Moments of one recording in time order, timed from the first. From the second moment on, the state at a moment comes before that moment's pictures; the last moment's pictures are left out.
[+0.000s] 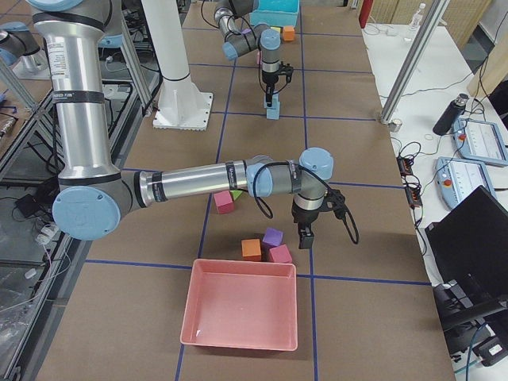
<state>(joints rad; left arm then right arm) -0.48 -2.46 -1.51 -1.54 -1.85 -1.15 1.41 -1.50 1.68 -1.61 2.22 0.08</state>
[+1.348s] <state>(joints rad) -0.78 -2.12 -1.95 -1.39 -2.06 -0.78 1.42 -1.54 1.69 -1.61 2.23 0.06</state>
